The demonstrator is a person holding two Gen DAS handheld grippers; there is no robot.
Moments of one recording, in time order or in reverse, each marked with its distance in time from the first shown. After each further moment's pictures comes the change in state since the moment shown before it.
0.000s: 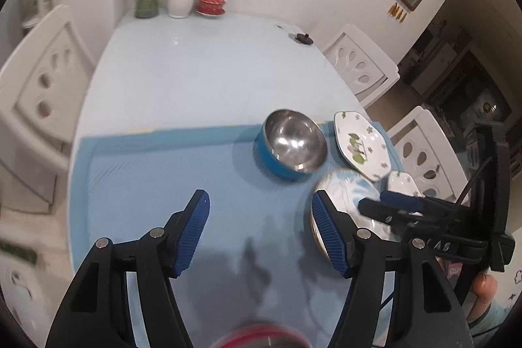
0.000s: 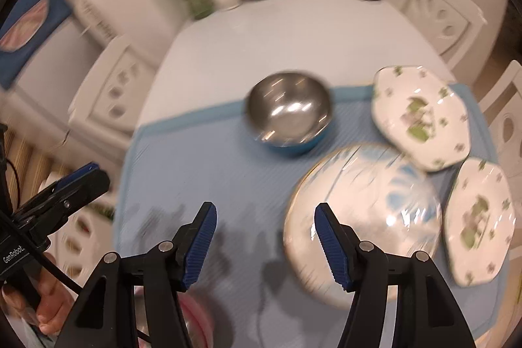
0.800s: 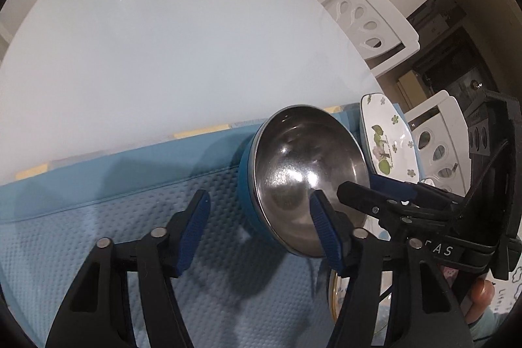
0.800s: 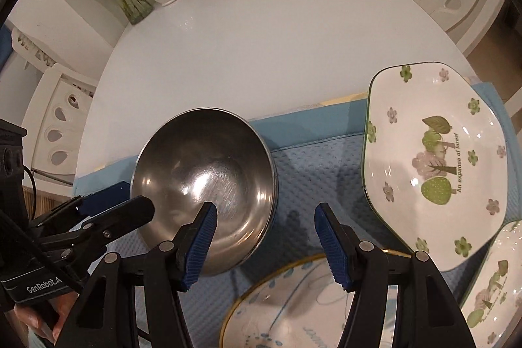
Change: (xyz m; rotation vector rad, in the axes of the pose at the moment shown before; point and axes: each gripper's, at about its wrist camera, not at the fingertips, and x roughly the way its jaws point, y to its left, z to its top) left arm 0.172 0.004 0.049 0.009 0.230 -0.120; right arm 0.119 -0.069 0.083 0.105 0.091 -0.045
